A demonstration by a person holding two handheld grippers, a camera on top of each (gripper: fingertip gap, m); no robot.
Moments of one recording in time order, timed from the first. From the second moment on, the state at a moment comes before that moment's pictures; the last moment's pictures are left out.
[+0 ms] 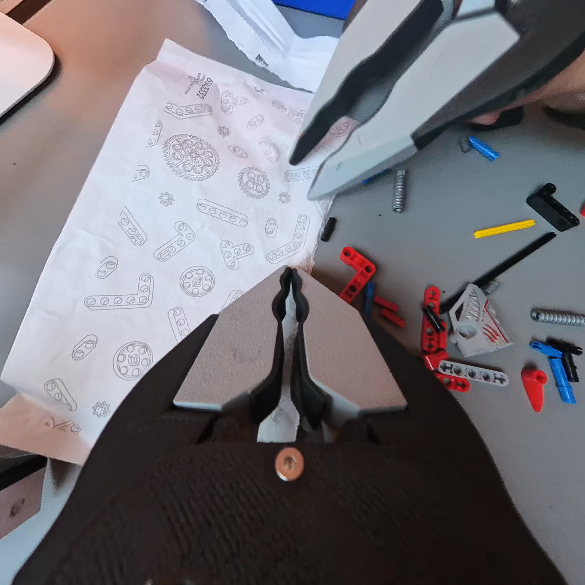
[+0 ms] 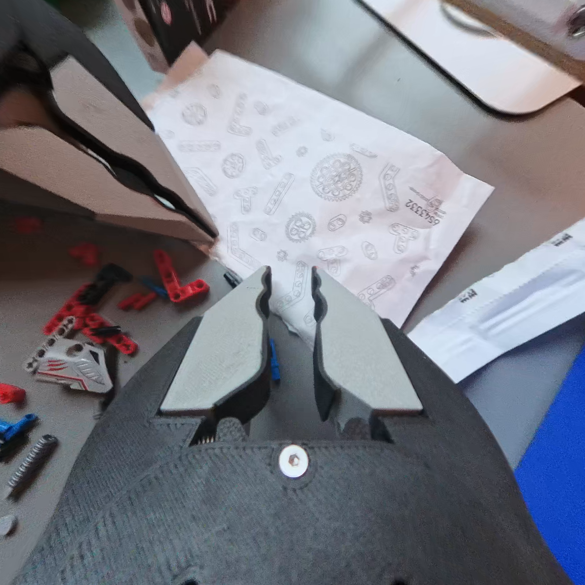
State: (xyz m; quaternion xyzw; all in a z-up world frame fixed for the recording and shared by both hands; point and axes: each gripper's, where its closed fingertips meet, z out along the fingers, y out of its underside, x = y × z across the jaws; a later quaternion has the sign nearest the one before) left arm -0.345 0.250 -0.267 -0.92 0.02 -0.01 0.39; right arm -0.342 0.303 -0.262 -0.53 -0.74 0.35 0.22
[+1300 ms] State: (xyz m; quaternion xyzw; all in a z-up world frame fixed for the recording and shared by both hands) left arm -0.342 0.258 -0.216 -0.91 0.00 -0.07 0.42; right arm -0.275 0.213 -0.262 -0.25 -0.88 0.40 0.09
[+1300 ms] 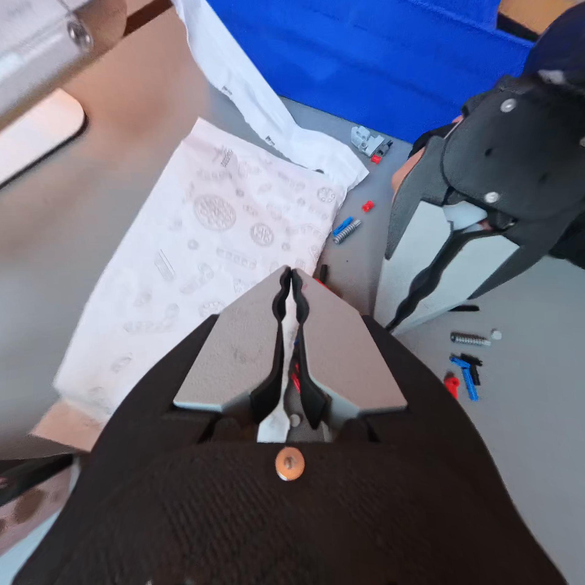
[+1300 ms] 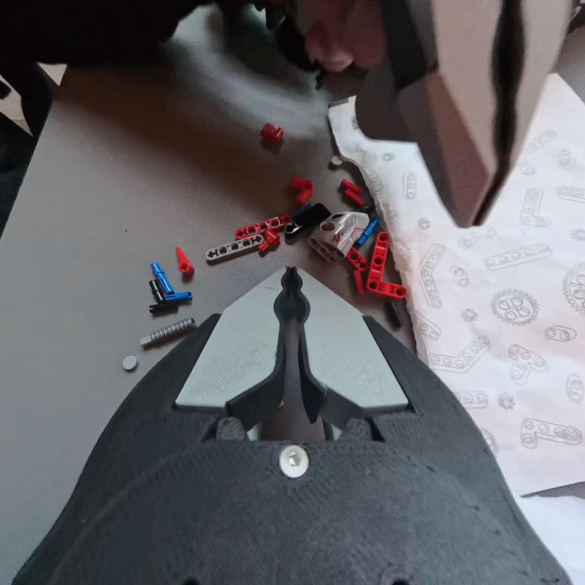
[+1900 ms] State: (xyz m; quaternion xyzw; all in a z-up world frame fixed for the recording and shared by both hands) left arm -0.367 0.234 -0.269 -0.98 0.10 -0.11 0.16; right arm -0.299 0.237 -0.249 -0.34 -0.82 0.44 0.11
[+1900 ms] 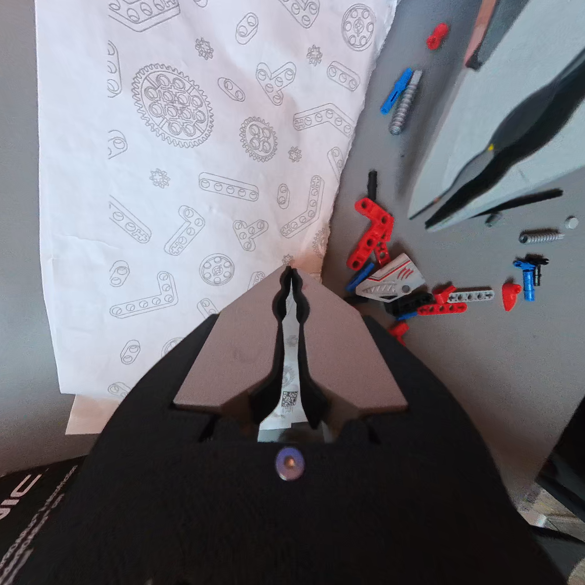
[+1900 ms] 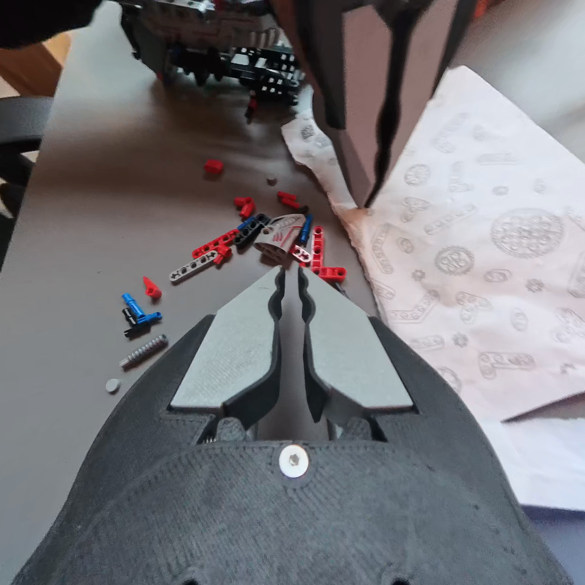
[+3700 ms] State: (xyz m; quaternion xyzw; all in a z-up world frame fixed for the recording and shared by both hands) left arm -0.389 0.193 -0.266 -0.99 0.09 0.10 0.07; right arm -0.318 0.286 -0.216 -0.42 -0.76 0.44 0.23
